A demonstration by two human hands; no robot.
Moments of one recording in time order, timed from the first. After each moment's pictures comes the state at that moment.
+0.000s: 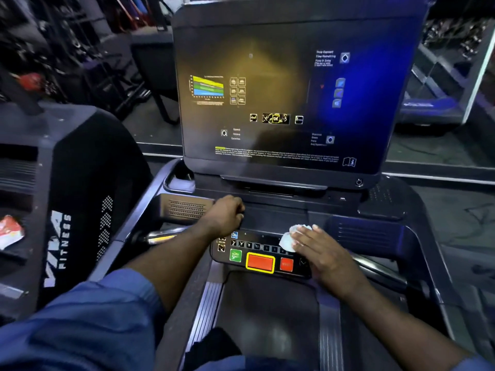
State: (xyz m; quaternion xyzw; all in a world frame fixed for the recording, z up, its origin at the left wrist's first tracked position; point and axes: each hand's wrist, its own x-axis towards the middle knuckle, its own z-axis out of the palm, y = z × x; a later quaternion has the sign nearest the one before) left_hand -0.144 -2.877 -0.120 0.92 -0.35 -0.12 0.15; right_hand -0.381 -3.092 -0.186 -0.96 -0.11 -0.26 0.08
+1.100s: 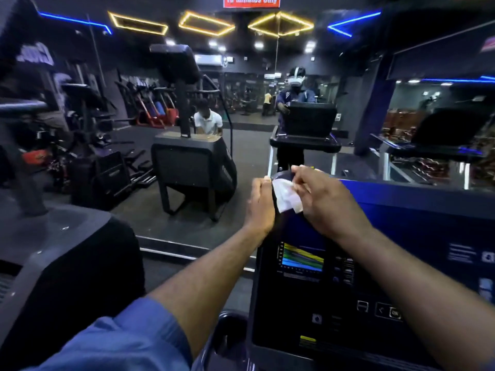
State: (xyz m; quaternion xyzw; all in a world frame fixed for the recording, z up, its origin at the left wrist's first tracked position) left_hand 0.171 -2.933 0.120 0.71 -0.20 -0.04 0.67; right_hand 0.065 -3.052 0.160 -0.91 -0.01 -0.41 0.09
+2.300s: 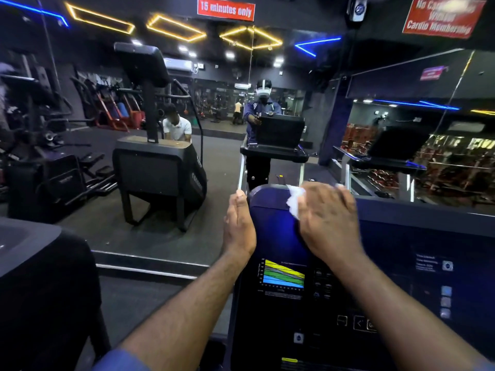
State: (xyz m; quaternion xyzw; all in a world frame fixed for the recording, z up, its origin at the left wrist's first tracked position) left_hand 0.169 -2.938 0.105 0.67 -0.19 0.00 0.72; right_hand 0.051 -3.070 0.143 -0.89 0.21 -0.38 -0.15
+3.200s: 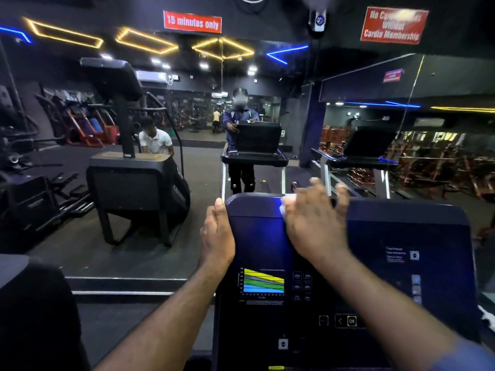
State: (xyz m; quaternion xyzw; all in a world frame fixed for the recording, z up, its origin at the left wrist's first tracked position) left_hand 0.164 -2.937 0.113 0.70 -0.19 0.00 0.69; right_hand 0.034 -3.076 0.155 -0.88 0.33 -0.30 -0.16
